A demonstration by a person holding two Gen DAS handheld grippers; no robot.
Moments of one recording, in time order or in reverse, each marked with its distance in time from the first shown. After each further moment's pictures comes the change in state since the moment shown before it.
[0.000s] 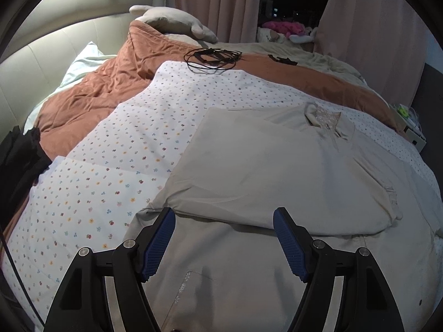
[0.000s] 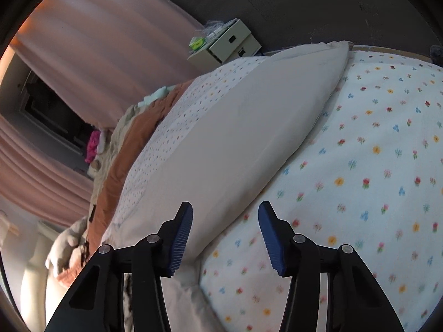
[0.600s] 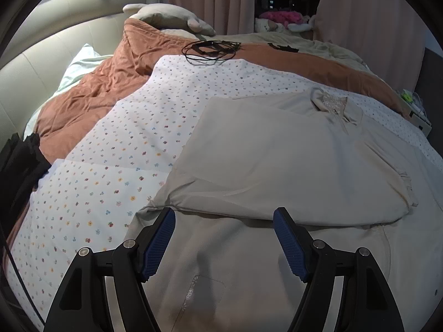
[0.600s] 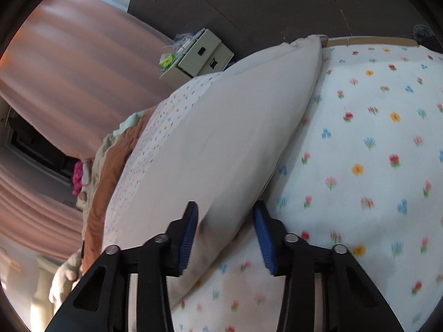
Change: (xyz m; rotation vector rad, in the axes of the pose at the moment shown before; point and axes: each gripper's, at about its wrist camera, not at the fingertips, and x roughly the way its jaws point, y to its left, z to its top) left arm 0.022 0.002 -0.005 0.055 0.028 0.039; right arm 0.047 -0.058 0.055 0.115 -0.050 -0.047
